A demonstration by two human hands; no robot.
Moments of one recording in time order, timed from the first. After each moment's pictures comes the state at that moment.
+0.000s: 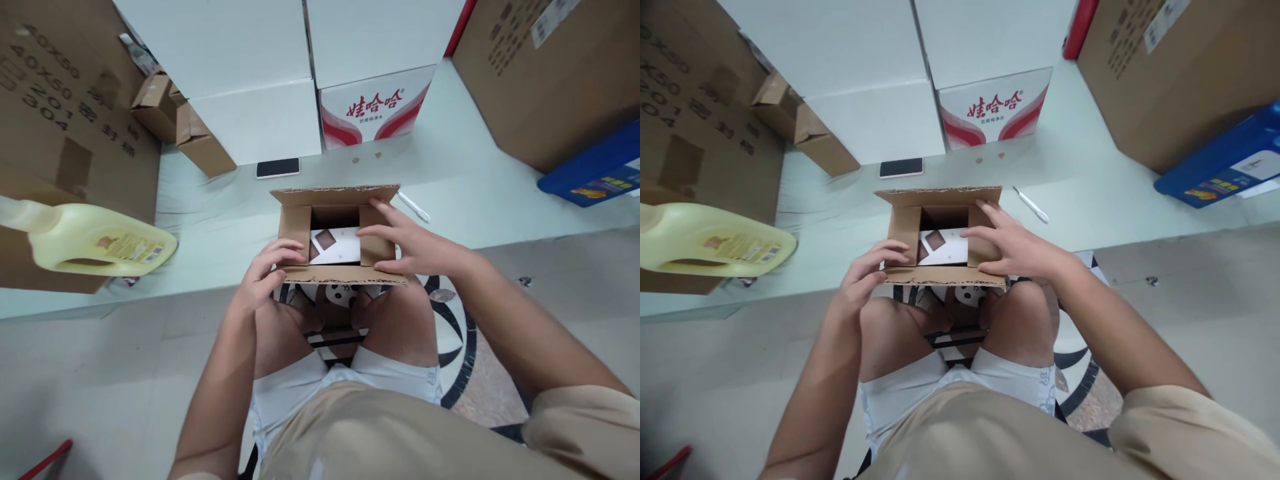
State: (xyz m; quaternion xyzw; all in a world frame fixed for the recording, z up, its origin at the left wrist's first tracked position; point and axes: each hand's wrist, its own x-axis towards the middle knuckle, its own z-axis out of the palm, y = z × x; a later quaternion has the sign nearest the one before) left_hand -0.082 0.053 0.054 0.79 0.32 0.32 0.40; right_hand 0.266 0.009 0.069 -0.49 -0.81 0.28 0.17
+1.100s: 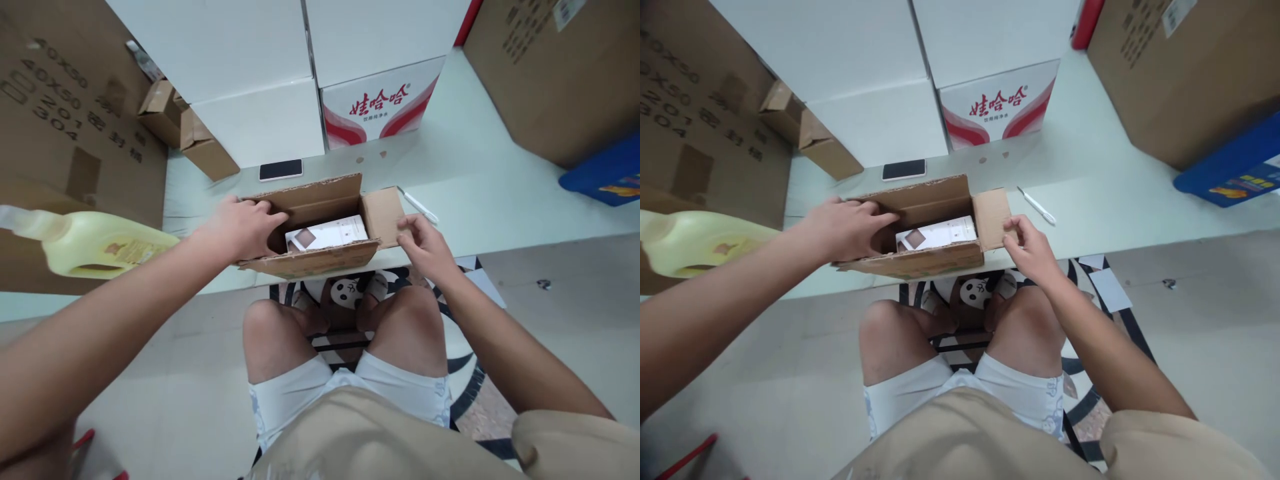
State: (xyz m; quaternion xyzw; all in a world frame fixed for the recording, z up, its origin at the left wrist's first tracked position) left_hand -0.076 0.156 0.103 0.92 0.37 -0.09 0.00; right_hand 0.260 0.003 0.017 -0.66 -0.53 0.31 0.43
